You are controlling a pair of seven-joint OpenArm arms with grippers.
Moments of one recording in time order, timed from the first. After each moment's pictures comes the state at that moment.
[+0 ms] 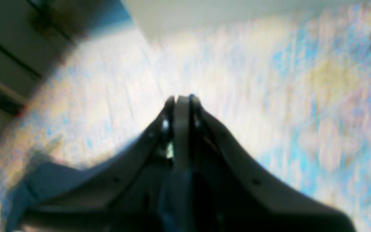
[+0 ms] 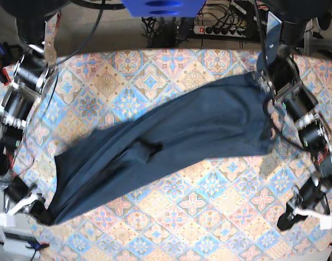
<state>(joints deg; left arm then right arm) -38.4 -14.7 -33.5 72.8 -48.9 -13.3 64.3 39.6 25.2 22.8 59.3 49.5 40.6 -54.7</state>
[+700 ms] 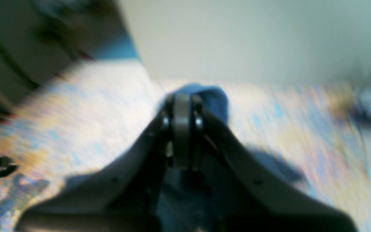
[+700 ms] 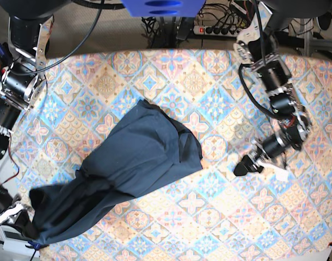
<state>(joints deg) -19.8 -4.6 -33.1 70.2 -52.7 -13.4 68.9 40.9 29.5 21.0 65.3 49.4 40.3 -54.9</state>
